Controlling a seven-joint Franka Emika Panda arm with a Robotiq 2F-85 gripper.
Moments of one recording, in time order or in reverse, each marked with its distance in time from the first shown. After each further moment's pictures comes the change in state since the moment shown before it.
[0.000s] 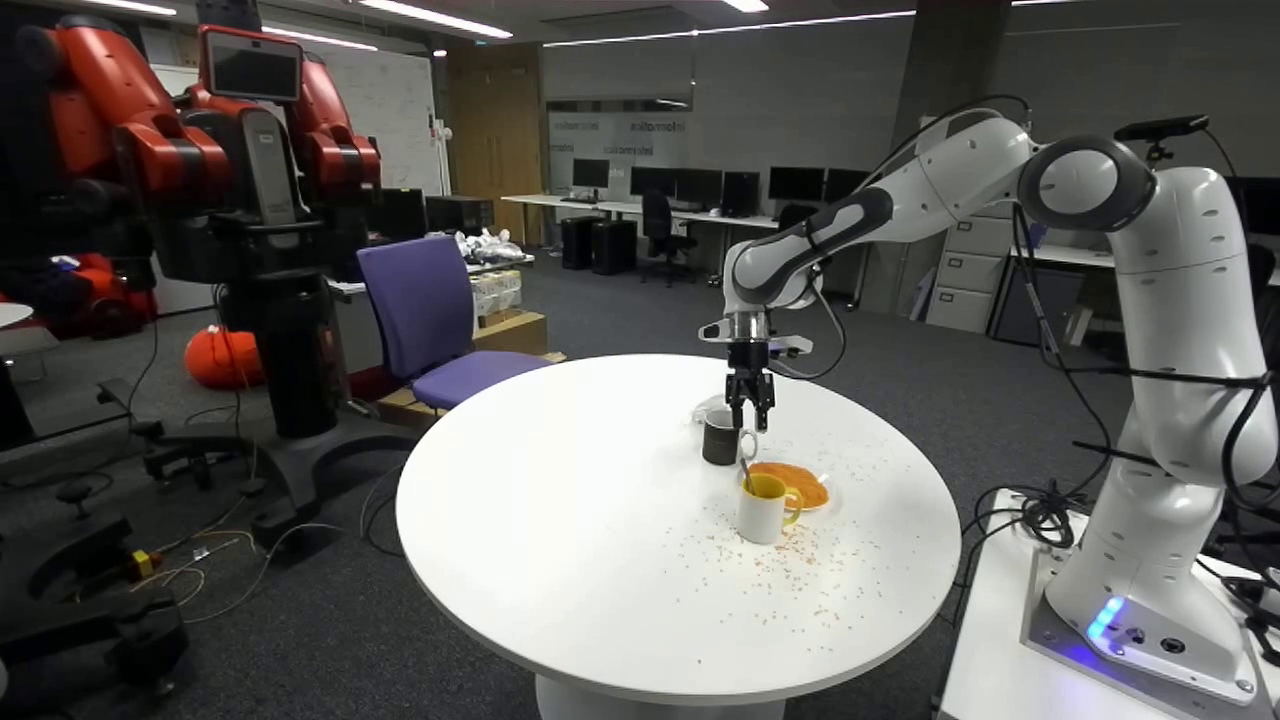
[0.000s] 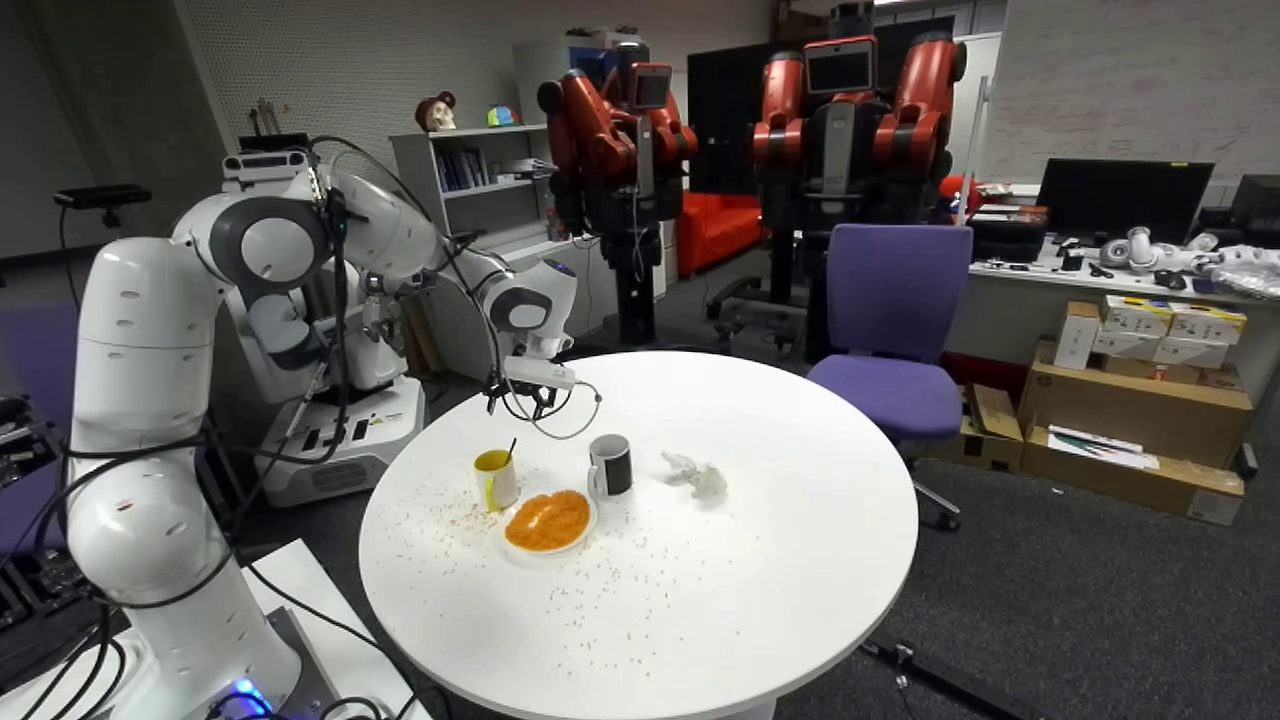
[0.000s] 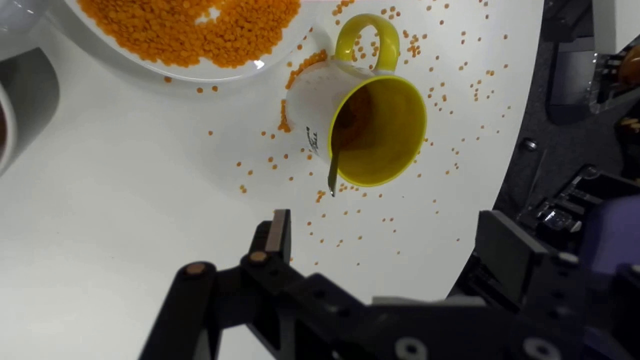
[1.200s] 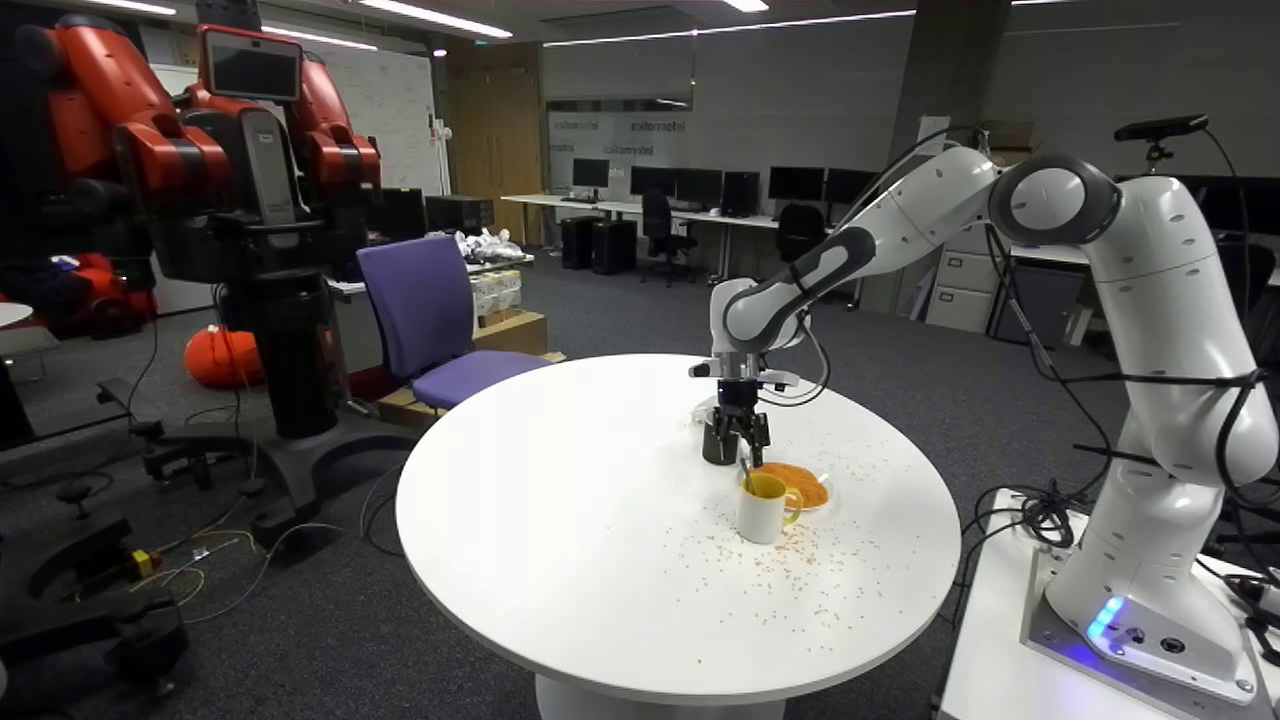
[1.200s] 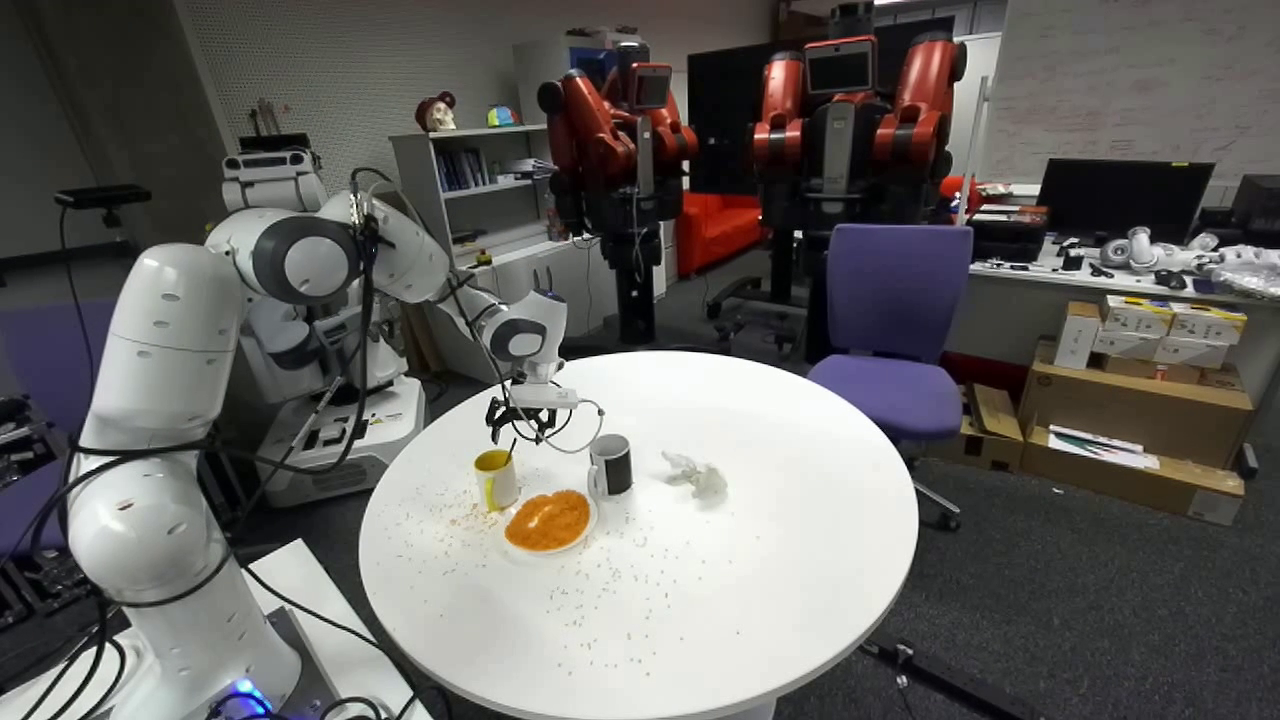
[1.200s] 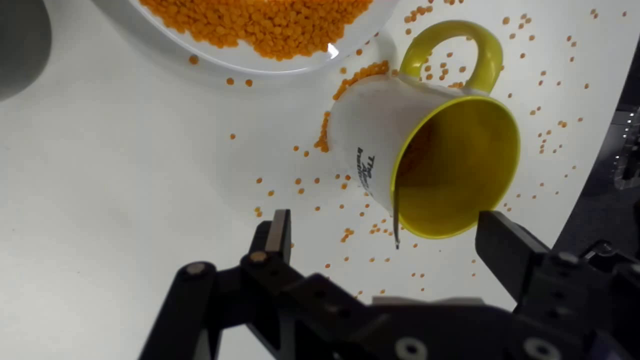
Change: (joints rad) arm 0.008 0.114 0.055 -0.016 -0.117 0.163 -0.072
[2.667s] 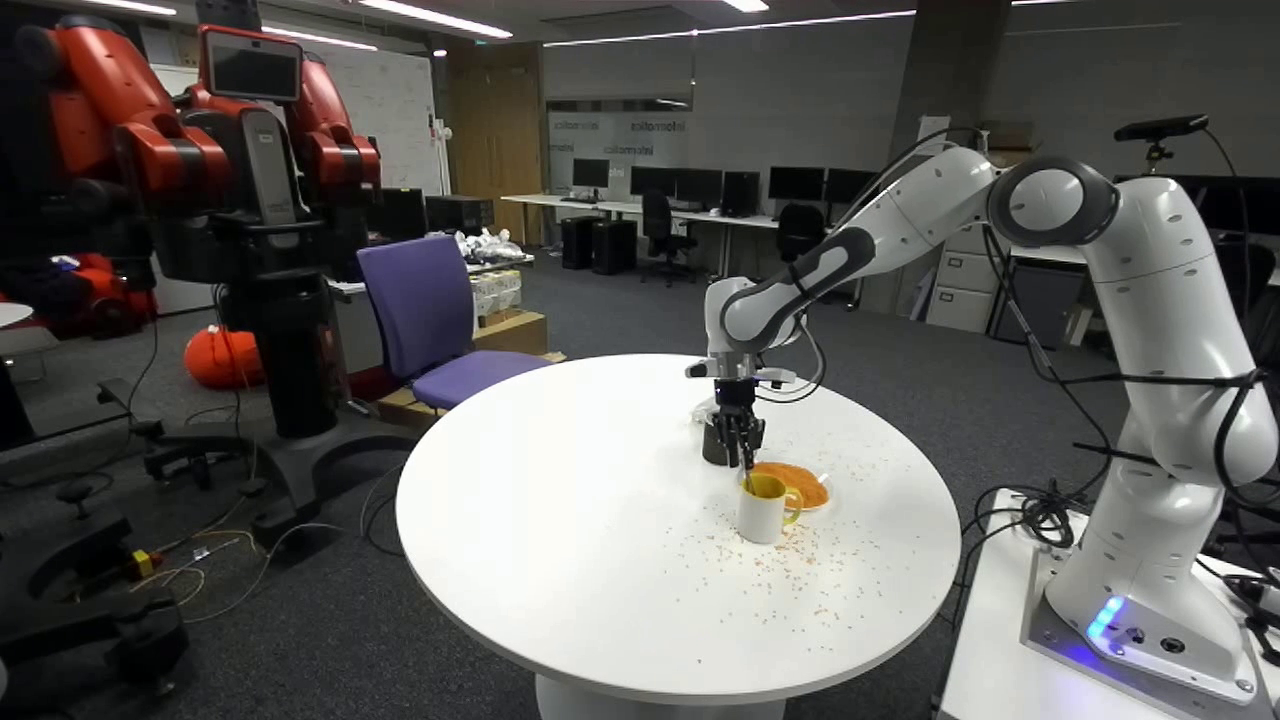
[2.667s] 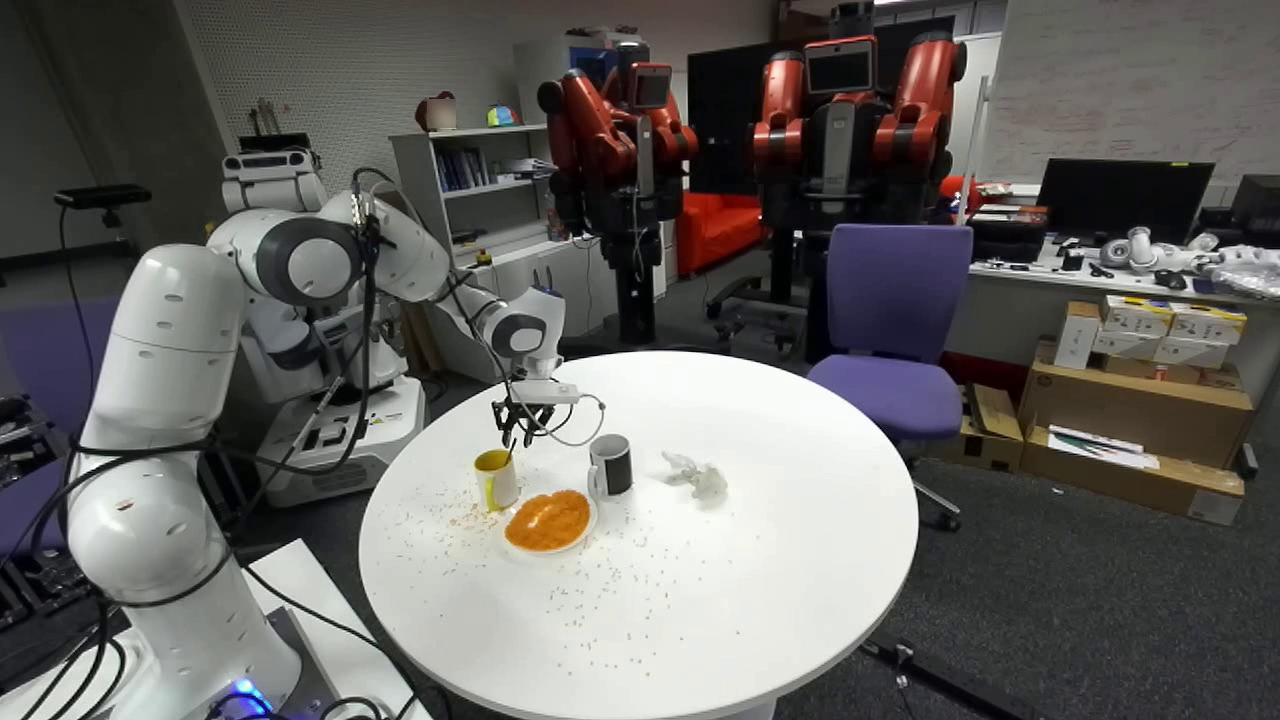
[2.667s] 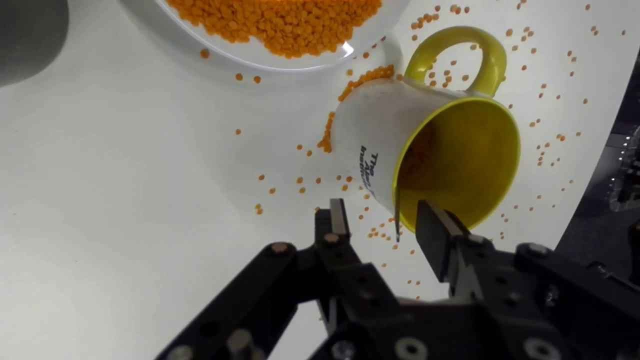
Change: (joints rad) arm -0.005 0.007 0.017 0.025 -0.052 -0.027 0.000
